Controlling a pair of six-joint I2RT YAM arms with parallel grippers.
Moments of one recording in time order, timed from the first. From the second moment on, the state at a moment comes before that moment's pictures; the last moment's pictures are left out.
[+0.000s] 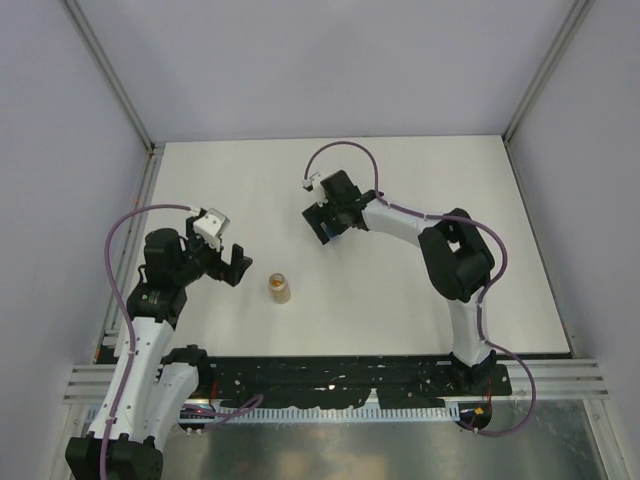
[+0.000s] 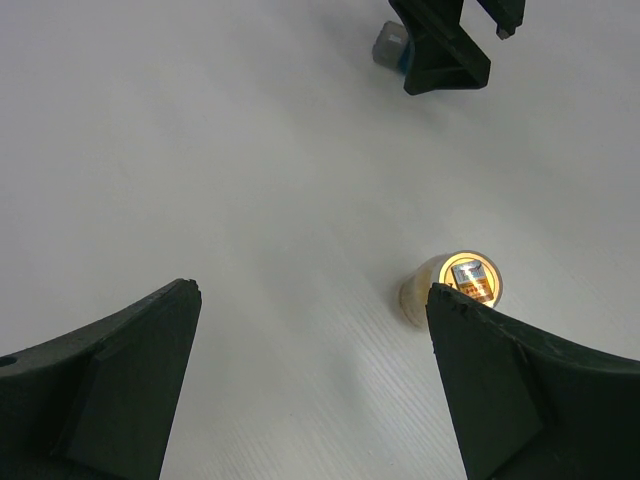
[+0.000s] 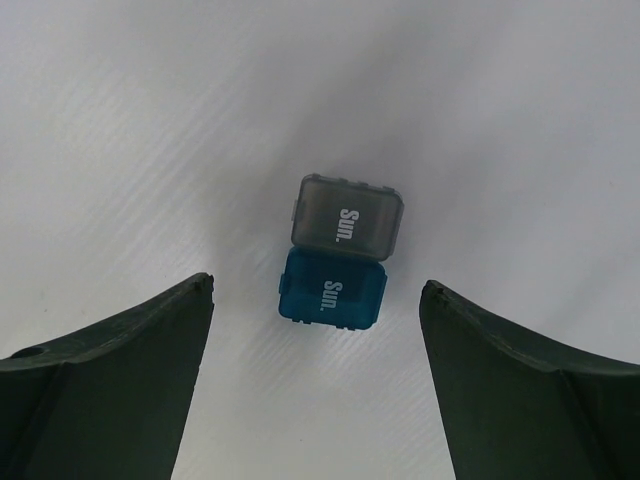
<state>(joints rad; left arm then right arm) -0.05 0.71 0.64 -0.38 0.51 0.24 0.64 2.04 1.49 -0.31 -0.01 -0.09</state>
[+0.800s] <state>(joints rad) -0.05 0.71 0.63 -0.37 0.51 0.23 0.64 2.11 1.52 -0.37 0.02 -0.11</state>
